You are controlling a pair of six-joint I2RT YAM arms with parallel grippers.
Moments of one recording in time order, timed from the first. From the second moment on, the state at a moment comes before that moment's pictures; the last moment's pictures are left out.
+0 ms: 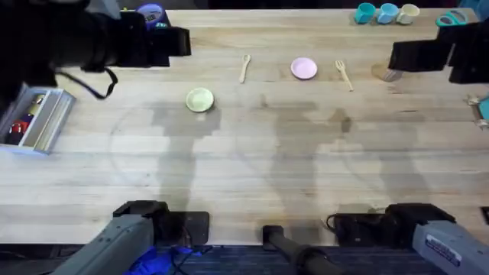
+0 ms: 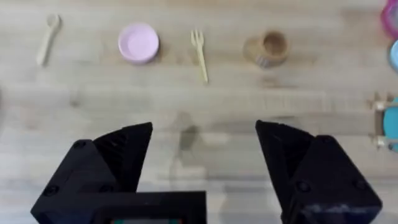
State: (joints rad) left arm 0.00 1.05 1.14 -0.86 0.08 0.00; right arm 0.01 0.96 1.19 -1.02 0.03 -0.01
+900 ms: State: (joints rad) left arm 0.00 1.23 1.25 -0.98 0.17 0.00; right arm 0.01 1.12 1.25 -1.09 0.03 -0.01
